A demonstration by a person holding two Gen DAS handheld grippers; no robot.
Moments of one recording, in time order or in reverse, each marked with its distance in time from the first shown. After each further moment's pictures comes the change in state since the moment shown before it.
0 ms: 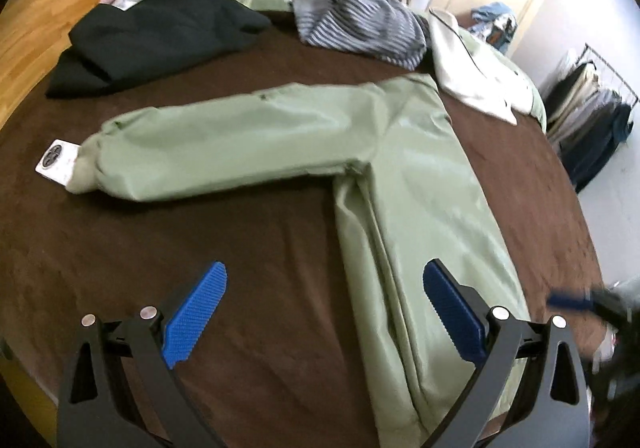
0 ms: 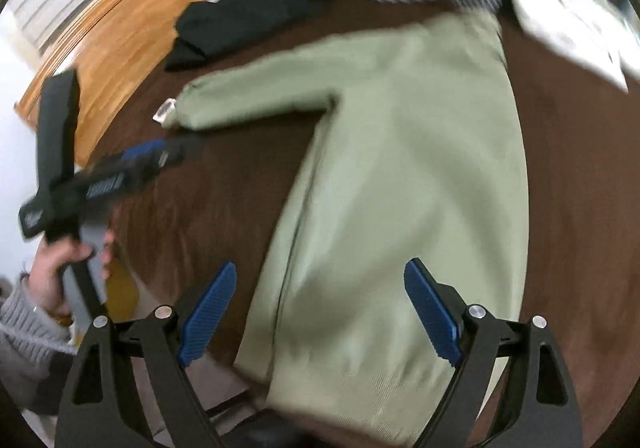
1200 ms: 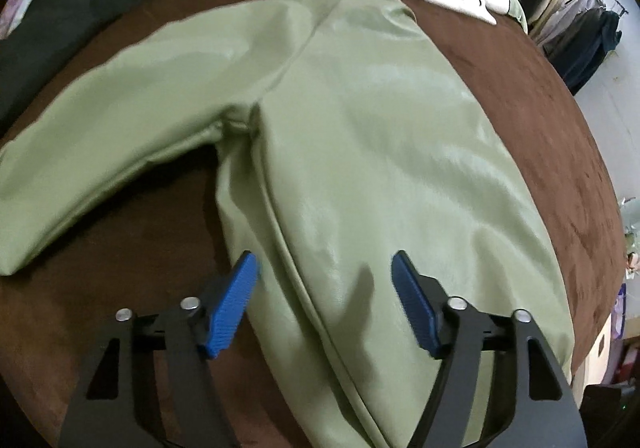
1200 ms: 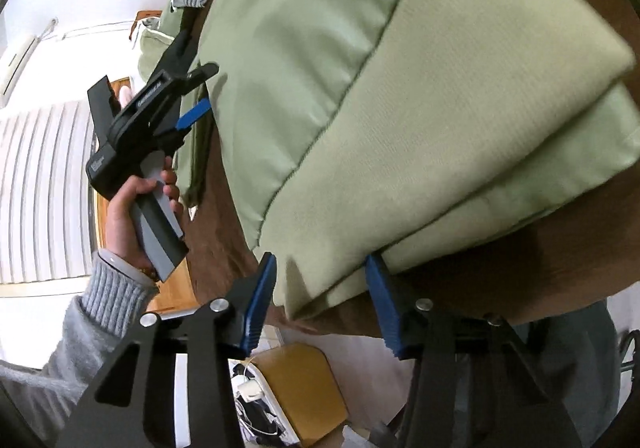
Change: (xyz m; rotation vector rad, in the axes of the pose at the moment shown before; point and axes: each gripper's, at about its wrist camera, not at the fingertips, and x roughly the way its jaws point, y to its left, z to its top) left arm 0.141 -0.070 0.019 0.216 0.267 -0.067; right arm 0.076 -0.068 -0.165 0.872 -0.023 0.435
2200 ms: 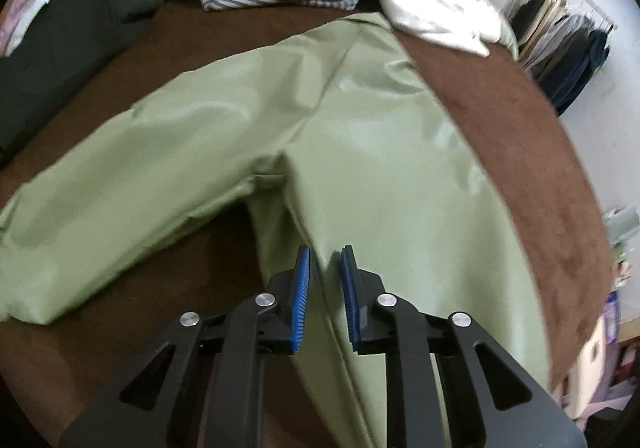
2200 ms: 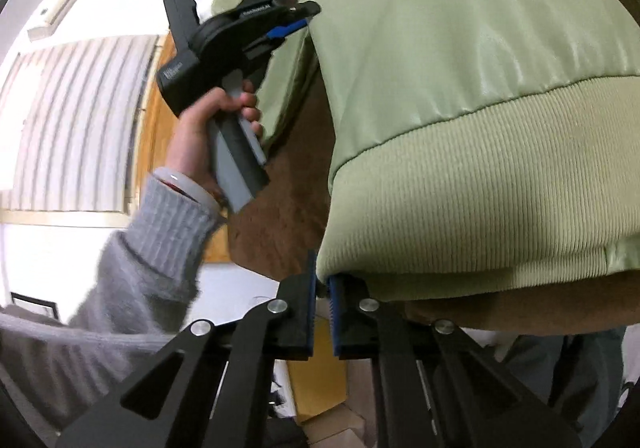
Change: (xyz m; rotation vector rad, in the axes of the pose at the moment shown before) left arm -0.032 0.028 0.043 0.023 -0.075 -0.009; right arm 0.009 0.101 -0.005 -0.209 0.110 0.114
